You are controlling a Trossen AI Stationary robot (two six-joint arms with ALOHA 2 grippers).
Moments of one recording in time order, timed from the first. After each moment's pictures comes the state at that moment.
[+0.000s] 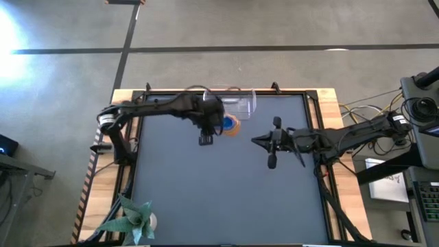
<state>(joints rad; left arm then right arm) 0.22 1.79 1.58 -0.96 -0.01 0.22 0.17 0.98 0.63 0.13 0.34 0.05</state>
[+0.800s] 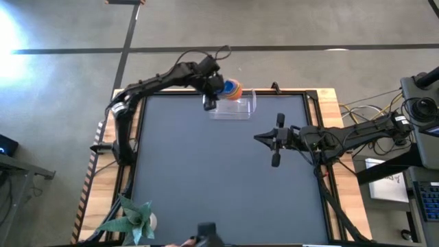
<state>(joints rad) 0.57 1.91 1.77 -0.87 0.15 0.46 0.17 0.92 0.63 0.17 0.34 -0.08</state>
